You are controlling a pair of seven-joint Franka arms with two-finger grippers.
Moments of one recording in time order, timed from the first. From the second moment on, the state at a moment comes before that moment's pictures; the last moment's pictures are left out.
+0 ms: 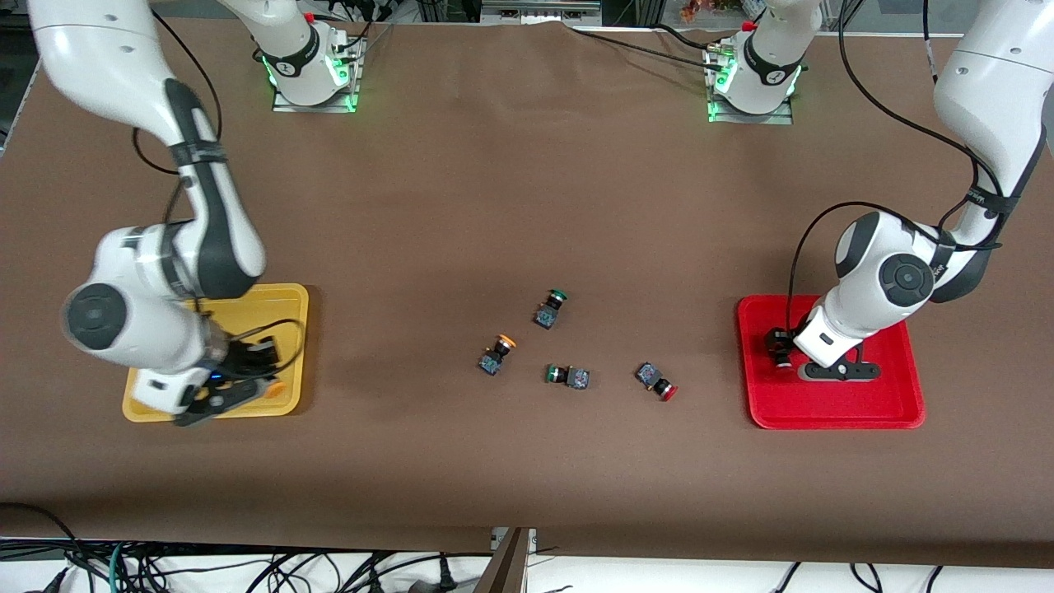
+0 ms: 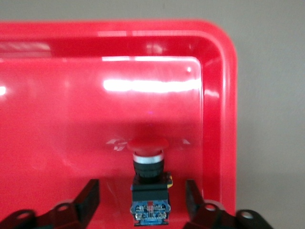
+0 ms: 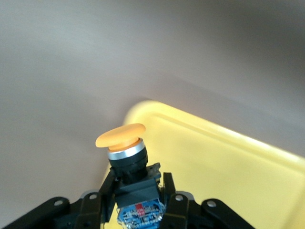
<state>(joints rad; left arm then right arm) 0.53 0.64 -0.59 -1.88 0.53 2.43 -0.37 0.04 0.65 0.01 -1.43 -0.02 2.07 -0.33</state>
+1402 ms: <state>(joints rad) 0.10 0.69 -0.58 -1.55 0.41 2.19 -1.23 -0.20 0.80 -0.02 -1.48 -0.02 2.16 -0.32</state>
